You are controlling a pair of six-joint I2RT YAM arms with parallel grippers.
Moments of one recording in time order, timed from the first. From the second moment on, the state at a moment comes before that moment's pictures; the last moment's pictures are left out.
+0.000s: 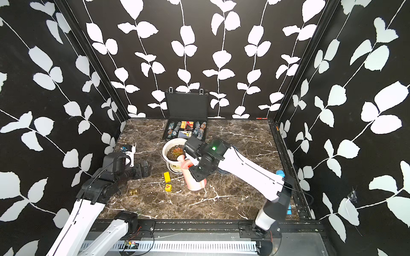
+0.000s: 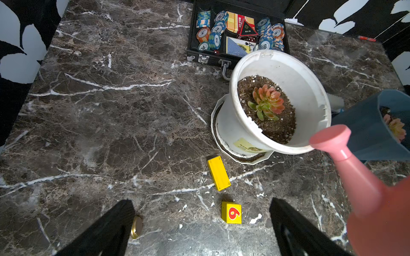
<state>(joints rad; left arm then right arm) -0.25 0.71 0.87 -0.89 -0.02 -0.27 1.03 1.55 1.68 -1.35 -0.10 0.35</state>
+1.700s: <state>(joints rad) -0.25 0.67 0.86 -0.86 0.09 -0.24 1.15 1.00 0.58 -0.40 0.33 0.42</state>
